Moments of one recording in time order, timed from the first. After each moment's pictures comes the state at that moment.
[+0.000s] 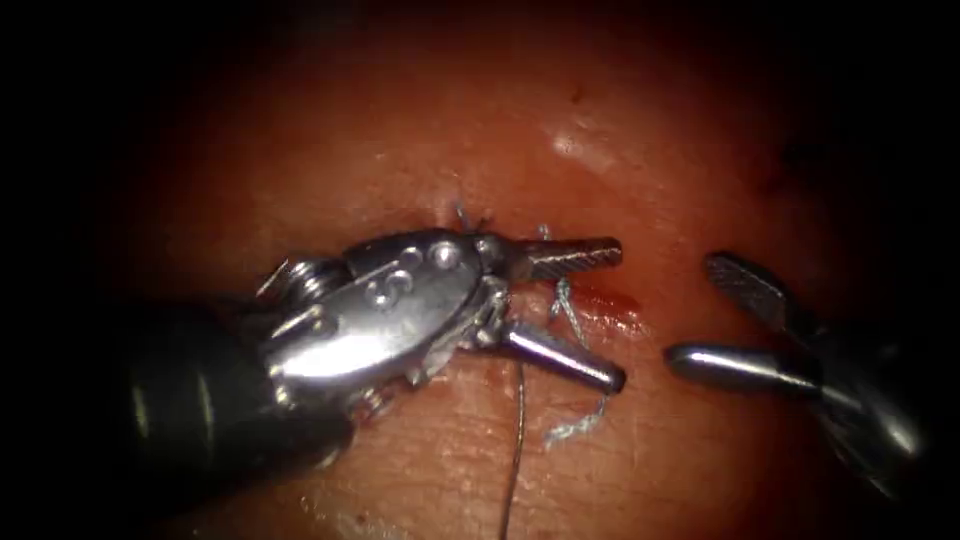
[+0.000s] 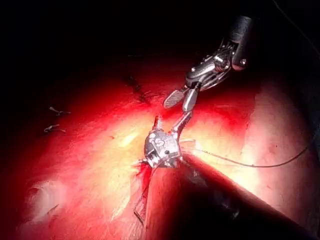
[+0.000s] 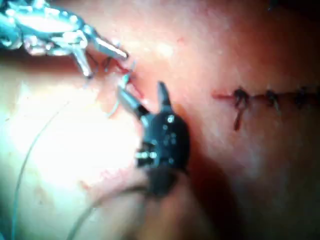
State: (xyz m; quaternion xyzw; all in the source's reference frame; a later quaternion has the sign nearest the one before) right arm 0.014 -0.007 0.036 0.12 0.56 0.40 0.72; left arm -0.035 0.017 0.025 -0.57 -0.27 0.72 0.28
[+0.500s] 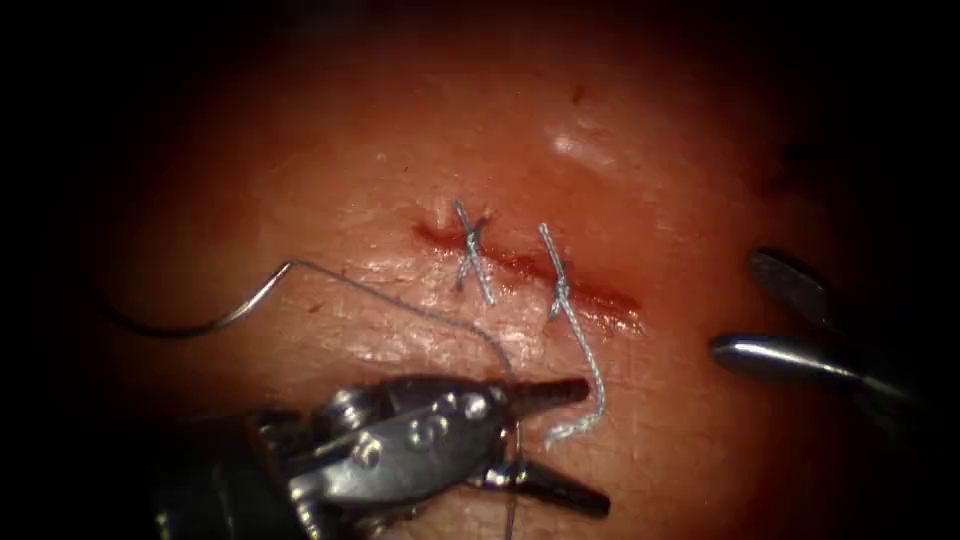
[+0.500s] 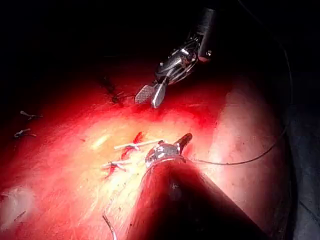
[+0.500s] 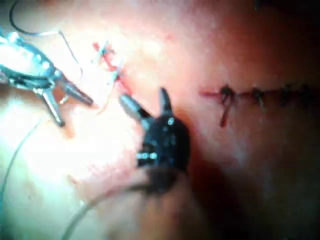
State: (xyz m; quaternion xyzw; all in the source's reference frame) right arm 0.013 -0.007 0.036 0.10 0.53 0.42 0.73; left arm -0.036 0.010 0.025 -0.42 -0.26 0.83 0.25
